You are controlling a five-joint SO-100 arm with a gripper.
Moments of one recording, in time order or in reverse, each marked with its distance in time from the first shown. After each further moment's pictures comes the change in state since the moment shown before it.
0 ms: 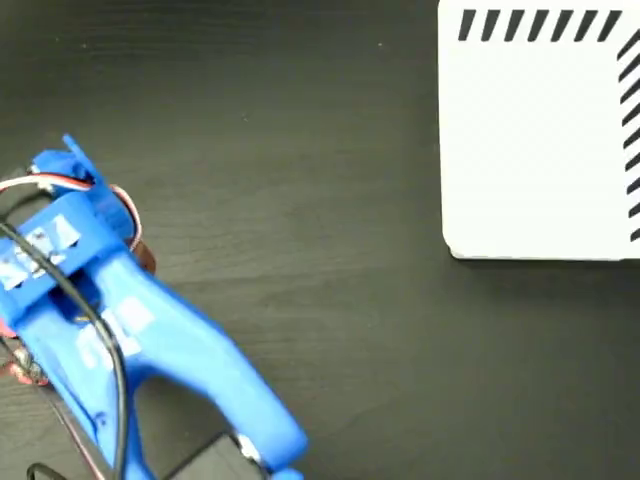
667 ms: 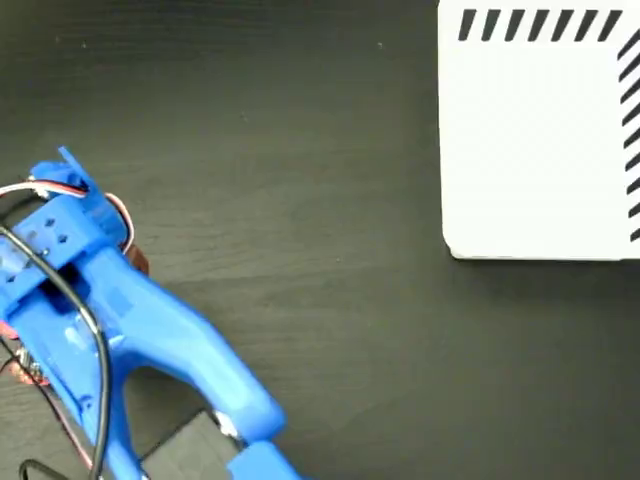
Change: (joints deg) arm -0.9 -6.2 0.6 -7.9 0.0
